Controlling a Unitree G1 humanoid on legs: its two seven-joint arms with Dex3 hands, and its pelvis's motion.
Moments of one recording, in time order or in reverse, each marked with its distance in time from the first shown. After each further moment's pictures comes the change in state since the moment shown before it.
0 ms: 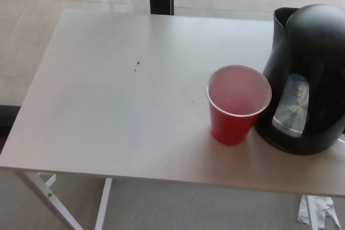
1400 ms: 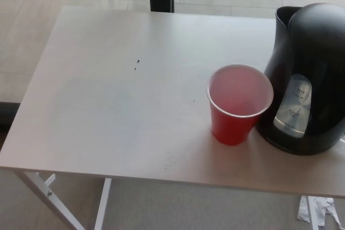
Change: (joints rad) left_arm -0.017 0.019 0.003 -0.031 -0.003 0.009 0.011; right_arm -0.285 0.056 0.583 -0.897 -0.170 0.050 0.174
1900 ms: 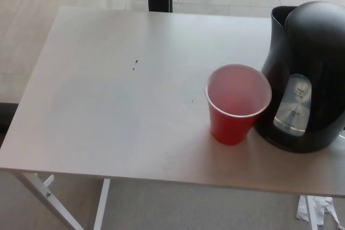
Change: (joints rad) left_arm -0.022 -0.001 -0.017 -0.019 0.003 0.008 0.003; right_arm -0.142 0.129 0.168 0.009 -0.127 0.036 -0.072
